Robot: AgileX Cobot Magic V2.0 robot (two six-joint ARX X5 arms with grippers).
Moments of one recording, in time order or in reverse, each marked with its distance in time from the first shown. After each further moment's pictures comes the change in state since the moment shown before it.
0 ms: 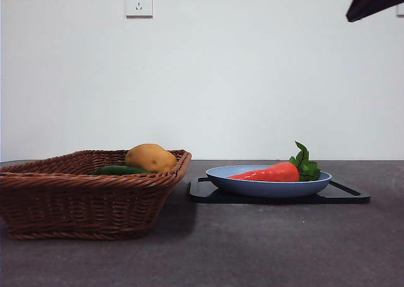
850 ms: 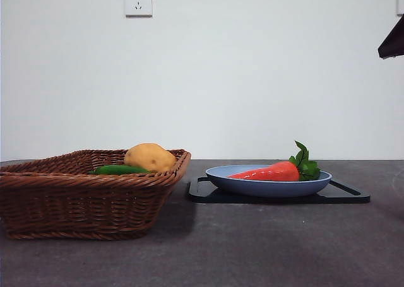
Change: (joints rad) left arm 0.000 -0.495 -0.415 0.054 0.029 -0.116; right arm 0.055 -0.268 -0.323 0.184 0.094 0.000
